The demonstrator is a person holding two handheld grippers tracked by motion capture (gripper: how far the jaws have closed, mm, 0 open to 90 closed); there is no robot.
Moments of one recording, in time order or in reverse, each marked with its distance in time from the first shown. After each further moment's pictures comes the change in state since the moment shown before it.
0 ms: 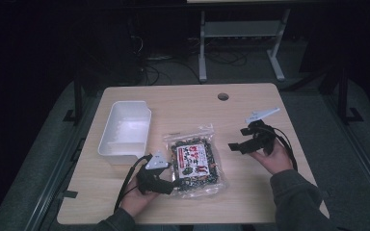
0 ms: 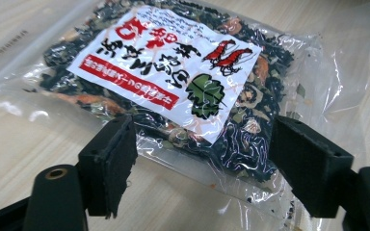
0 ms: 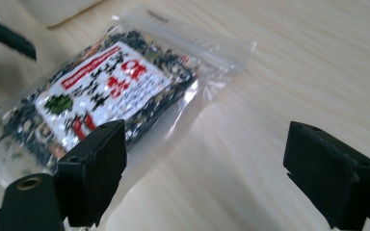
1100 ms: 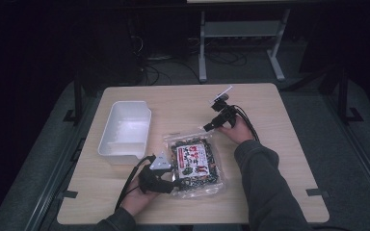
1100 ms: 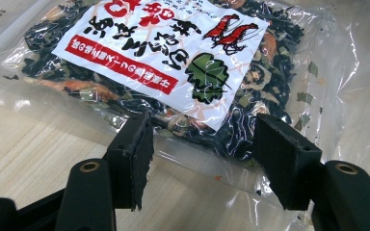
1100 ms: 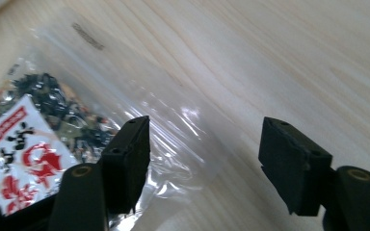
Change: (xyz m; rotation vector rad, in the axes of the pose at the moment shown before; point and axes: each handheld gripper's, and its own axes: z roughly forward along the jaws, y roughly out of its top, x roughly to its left) left arm 0.001 -0.002 0.008 0.061 0.002 0.030; right arm -0.043 0.077 0.121 0.235 0.021 0.076
